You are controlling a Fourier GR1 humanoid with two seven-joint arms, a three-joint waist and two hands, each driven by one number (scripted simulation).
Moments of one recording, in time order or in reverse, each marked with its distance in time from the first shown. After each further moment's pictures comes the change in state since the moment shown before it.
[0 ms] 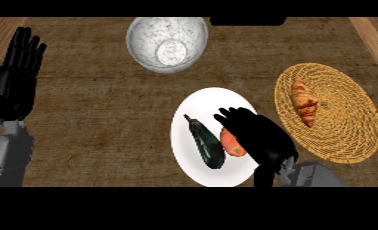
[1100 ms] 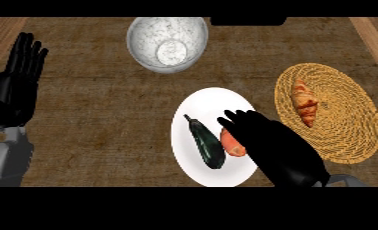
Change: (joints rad) left arm 0.046 0.039 -0.065 -0.019 0.052 0.046 -0.028; right arm -0.113 -0.161 0.069 -0.275 -0.379 0.005 0.397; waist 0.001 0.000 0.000
